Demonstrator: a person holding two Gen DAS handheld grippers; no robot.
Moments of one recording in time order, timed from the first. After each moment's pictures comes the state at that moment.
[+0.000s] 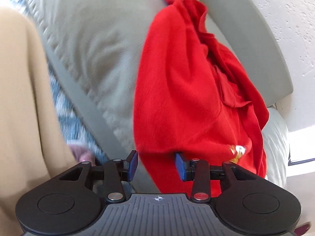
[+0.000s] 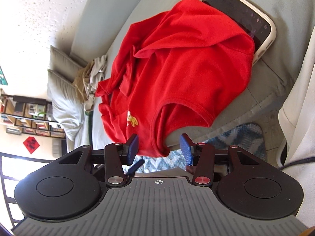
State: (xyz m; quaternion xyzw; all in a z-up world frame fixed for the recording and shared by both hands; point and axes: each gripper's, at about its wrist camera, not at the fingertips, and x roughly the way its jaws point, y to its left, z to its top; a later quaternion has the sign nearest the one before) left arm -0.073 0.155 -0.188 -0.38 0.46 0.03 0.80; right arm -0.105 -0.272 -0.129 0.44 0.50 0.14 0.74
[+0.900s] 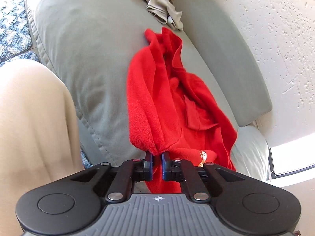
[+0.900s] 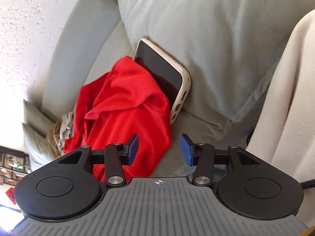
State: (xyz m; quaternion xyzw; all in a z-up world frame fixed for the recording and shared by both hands) left arm -0.091 0.170 -0.114 -0.42 0.41 0.03 0.81; right arm -0.113 -0.338 -0.174 0.47 0.41 -0.02 0.78
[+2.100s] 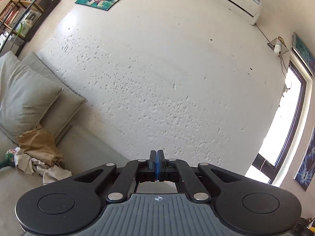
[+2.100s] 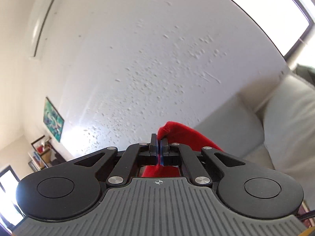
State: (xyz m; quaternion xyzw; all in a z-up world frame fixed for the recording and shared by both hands) left arm -0.086 0.180 0.199 -0.28 0.03 -0.10 0.96; right arm -0.054 -0.310 0.183 0.35 0.06 0.15 0.92
